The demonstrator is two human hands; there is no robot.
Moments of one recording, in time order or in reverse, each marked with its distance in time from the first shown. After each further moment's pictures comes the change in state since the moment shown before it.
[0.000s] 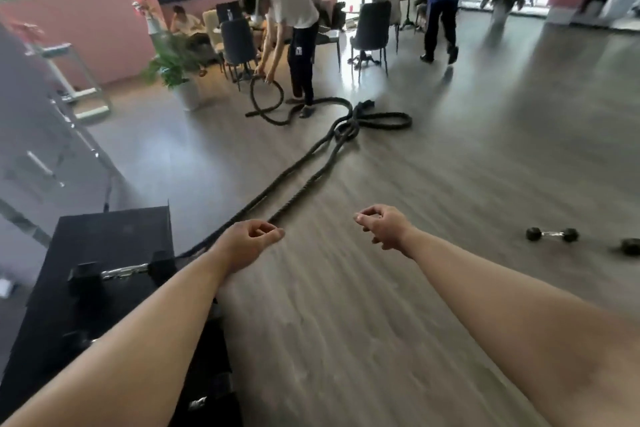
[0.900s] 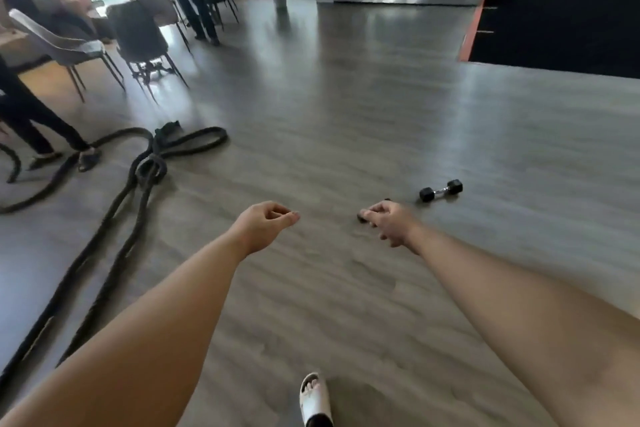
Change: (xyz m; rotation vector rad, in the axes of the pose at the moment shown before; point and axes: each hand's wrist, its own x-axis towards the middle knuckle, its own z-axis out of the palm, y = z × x) left_hand 0.290 0.434 0.470 0.122 -0.499 0.381; right_hand 0.119 0.268 -0.506 0.220 0.509 0.342
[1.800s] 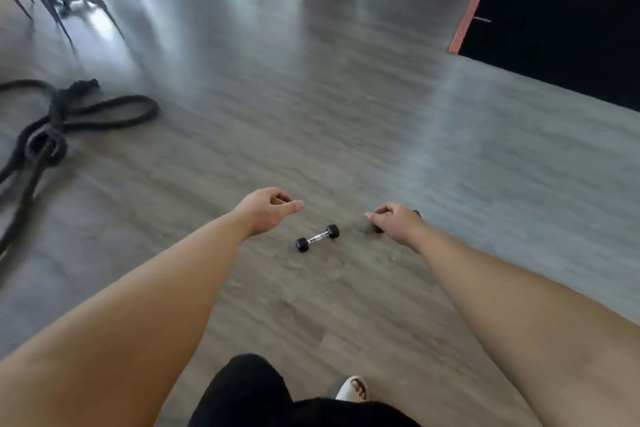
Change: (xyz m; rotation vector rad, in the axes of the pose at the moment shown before) left_hand 0.421 0.182 0.171 -0.023 -0.163 -0.091; right_hand 0.382 0.007 -0.276 -0.227 0.031 0.153
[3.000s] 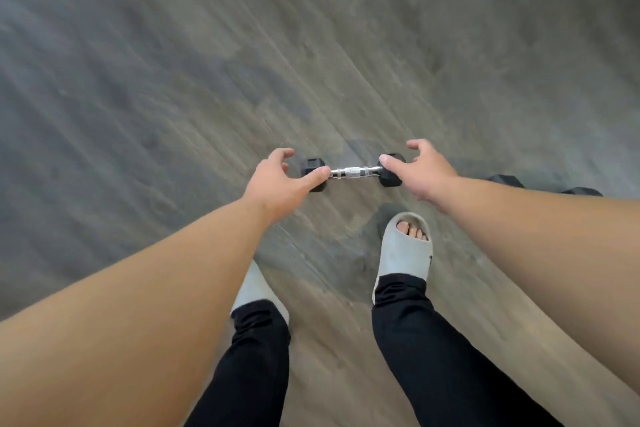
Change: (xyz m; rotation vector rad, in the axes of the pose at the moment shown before) left_hand 0.527 -0.381 0.301 -0.374 0.037 -0.743; right_hand 0.670 0.186 0.334 -0.417 -0.410 0.245
